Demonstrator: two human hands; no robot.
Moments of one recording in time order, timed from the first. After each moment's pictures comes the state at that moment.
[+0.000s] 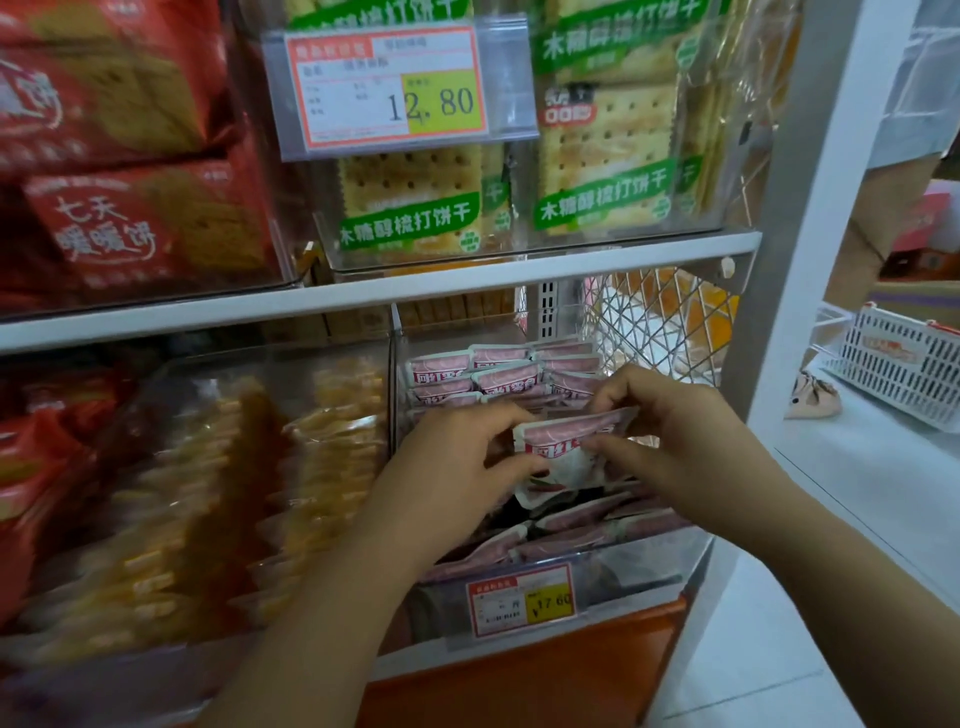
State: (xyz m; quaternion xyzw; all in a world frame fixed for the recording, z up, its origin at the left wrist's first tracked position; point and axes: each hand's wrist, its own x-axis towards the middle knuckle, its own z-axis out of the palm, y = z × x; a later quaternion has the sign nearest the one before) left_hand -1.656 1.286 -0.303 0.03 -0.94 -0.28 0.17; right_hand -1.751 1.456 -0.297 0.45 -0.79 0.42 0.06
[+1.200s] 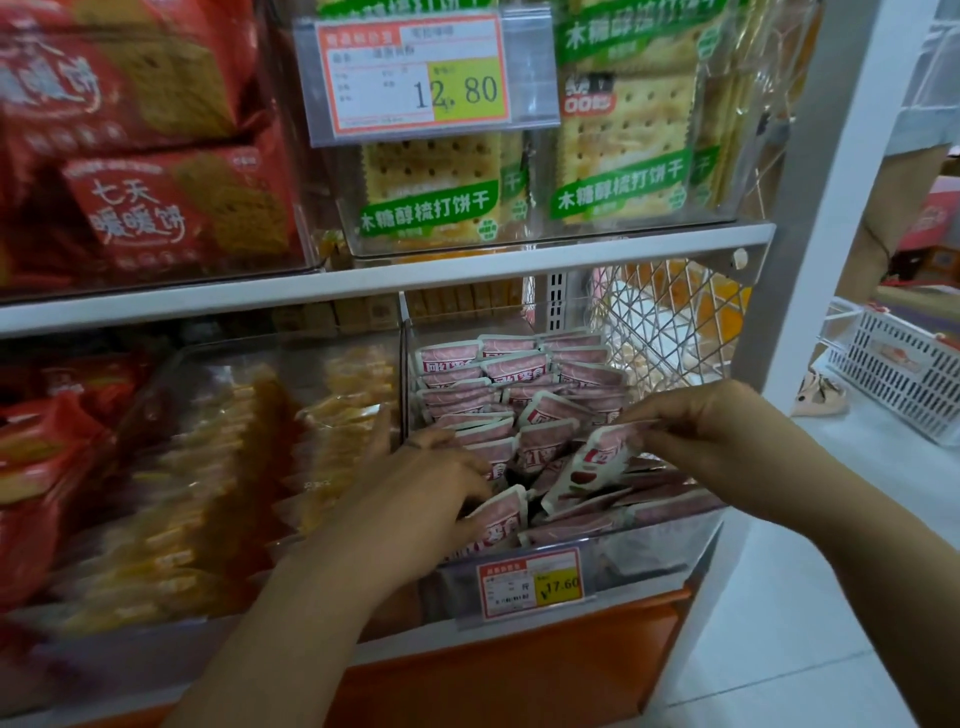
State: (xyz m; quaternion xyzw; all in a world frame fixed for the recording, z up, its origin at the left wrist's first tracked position) left_hand -1.629 1.266 -0.313 0.06 -1.00 0.02 -0.01; right_hand -1.764 1.475 -0.297 0.45 -0.83 0.33 0.02
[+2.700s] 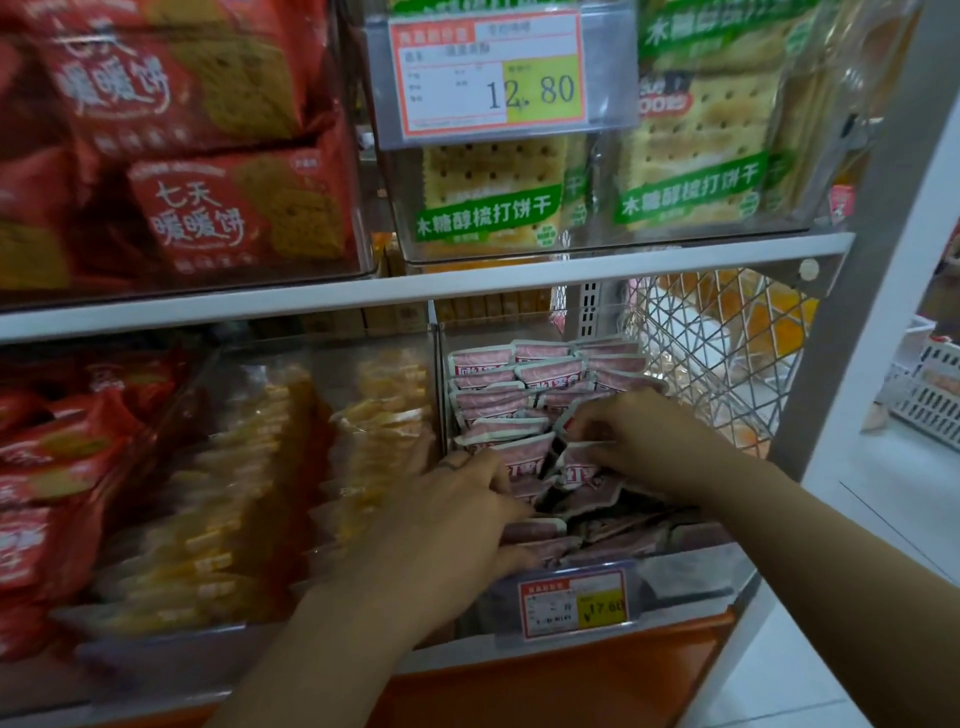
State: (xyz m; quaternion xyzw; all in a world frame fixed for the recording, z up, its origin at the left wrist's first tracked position) left_hand -1.616 1.271 -0.308 0.05 -1.00 0.03 0.00; right_hand -1.787 1.393 -0.317 0.47 -0.87 0.13 -0.02
